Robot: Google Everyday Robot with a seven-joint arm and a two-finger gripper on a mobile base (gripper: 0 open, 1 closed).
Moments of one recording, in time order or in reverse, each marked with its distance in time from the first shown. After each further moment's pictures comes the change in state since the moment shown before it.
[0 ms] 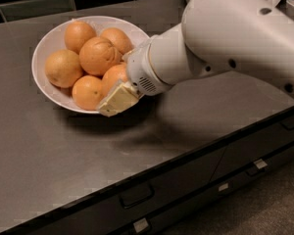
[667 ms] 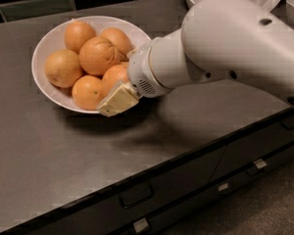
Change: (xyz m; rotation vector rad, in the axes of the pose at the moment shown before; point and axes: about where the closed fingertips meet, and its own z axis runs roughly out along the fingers) arm 0.001 -0.003 0.000 0.058 -0.006 0.018
